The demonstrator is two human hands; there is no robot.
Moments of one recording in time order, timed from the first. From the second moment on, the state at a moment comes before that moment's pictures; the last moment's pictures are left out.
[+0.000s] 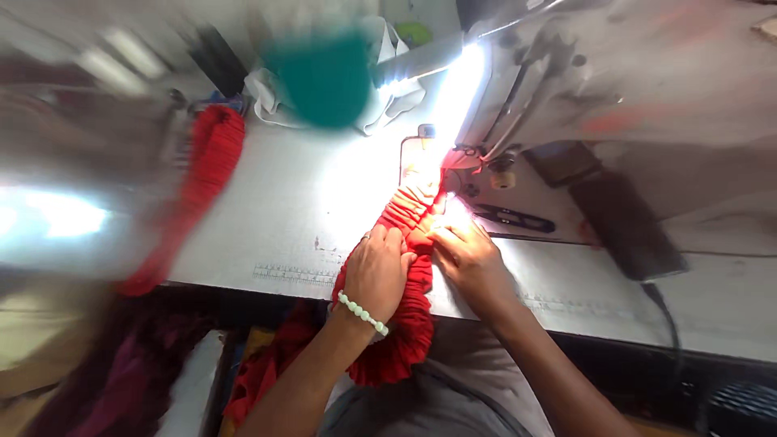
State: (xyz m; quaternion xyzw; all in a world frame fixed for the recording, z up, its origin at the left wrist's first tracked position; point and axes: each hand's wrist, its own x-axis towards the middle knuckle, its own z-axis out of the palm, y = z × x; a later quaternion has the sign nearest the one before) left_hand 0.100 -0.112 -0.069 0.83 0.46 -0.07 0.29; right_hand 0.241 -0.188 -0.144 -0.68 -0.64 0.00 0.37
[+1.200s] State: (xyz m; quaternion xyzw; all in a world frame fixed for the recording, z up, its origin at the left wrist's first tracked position) left_hand 0.101 -0.097 -0.113 0.96 0.15 0.19 0.14; right_hand 0.239 -0.206 -0.154 -0.66 -0.66 -0.08 0.35
